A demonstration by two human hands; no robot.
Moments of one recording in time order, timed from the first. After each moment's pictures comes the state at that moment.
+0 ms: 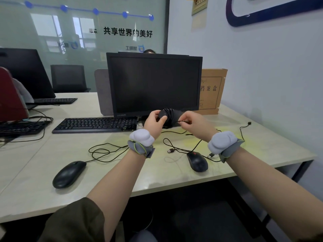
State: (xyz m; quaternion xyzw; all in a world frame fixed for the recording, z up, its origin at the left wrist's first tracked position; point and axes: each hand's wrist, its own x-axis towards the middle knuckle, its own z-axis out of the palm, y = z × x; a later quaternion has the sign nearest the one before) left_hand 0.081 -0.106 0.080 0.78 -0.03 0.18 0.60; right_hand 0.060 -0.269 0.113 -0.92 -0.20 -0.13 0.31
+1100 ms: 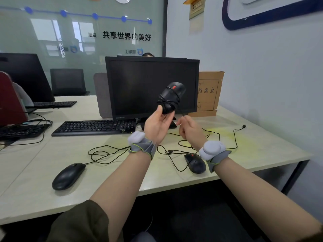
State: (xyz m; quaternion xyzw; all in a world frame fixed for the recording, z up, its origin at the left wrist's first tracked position) left_hand 0.053 -0.130 0.111 0.23 -0.09 -0.02 0.97; right_hand 0.049 -0.254 0.087 -0.78 -0.17 -0.15 0.58
